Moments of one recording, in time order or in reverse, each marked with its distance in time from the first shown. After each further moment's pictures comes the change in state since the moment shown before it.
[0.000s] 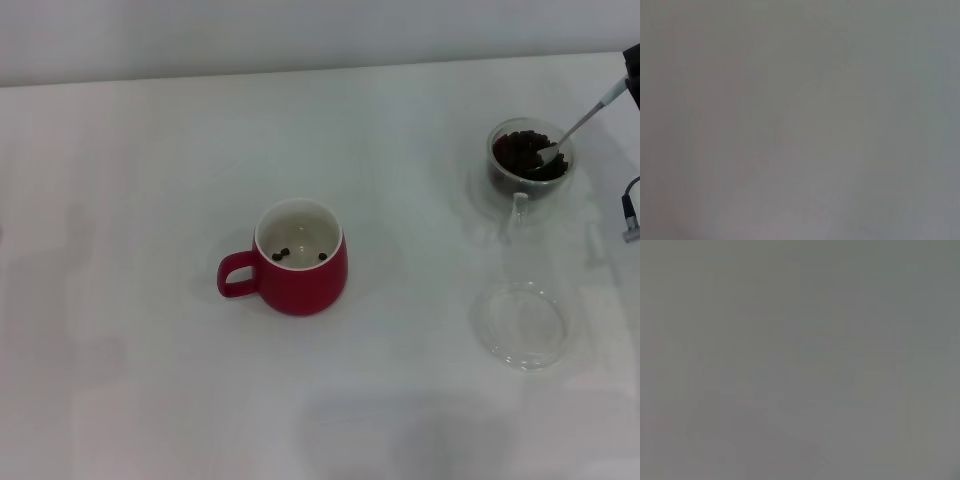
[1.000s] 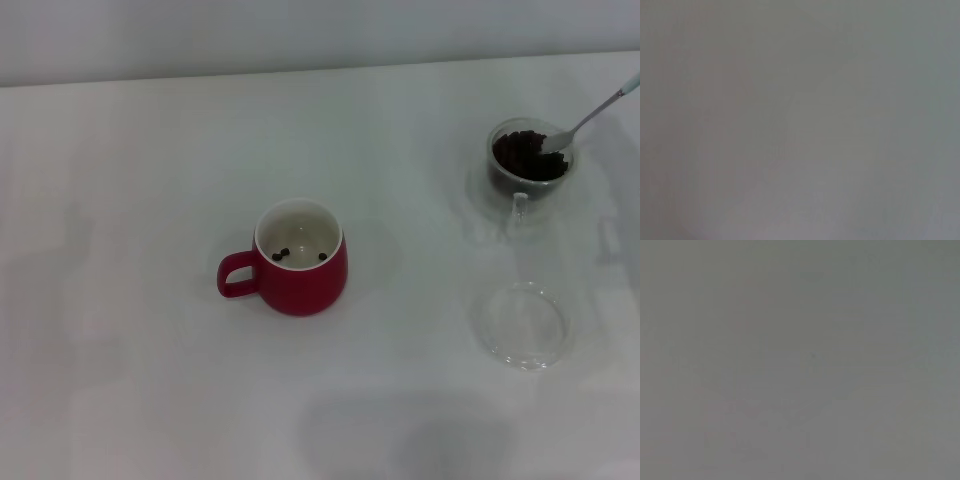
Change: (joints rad) left arm -0.003 0.000 0.000 0.005 -0.011 -0.002 0.000; right arm -0.013 -0.002 -0.012 -0.051 -0.008 -0.032 0.176
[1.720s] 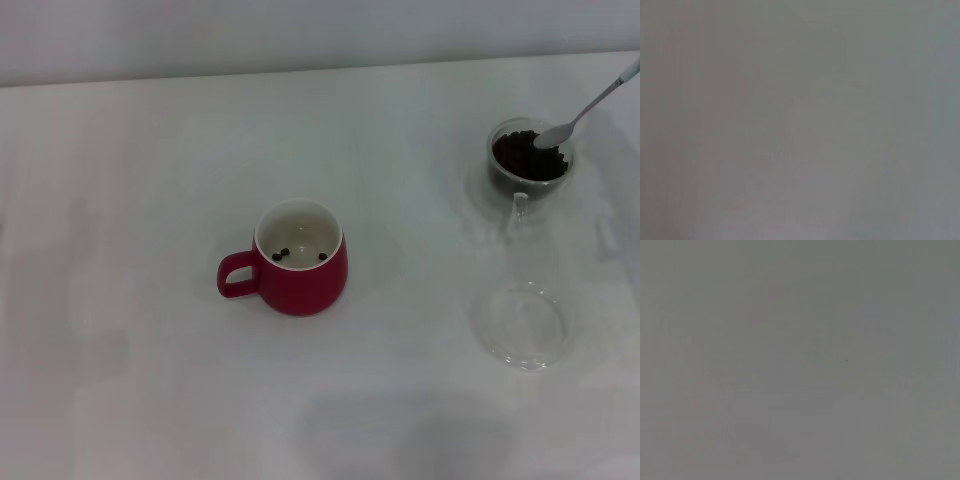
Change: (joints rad) left arm -0.011 0.000 0.000 0.003 -0.002 0.000 0.000; right arm 0.006 0.003 -0.015 -0.024 -0.026 -0.041 -0.050
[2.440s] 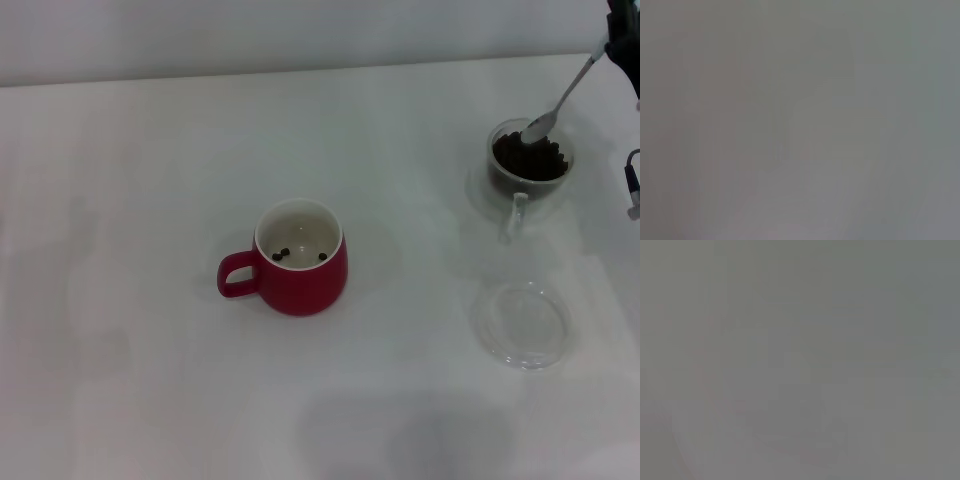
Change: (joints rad) left arm -0.007 0.000 0.000 0.000 -0.015 0.001 0.000; right arm 0.023 0.002 0.000 0.007 -0.110 -0.098 -0.304
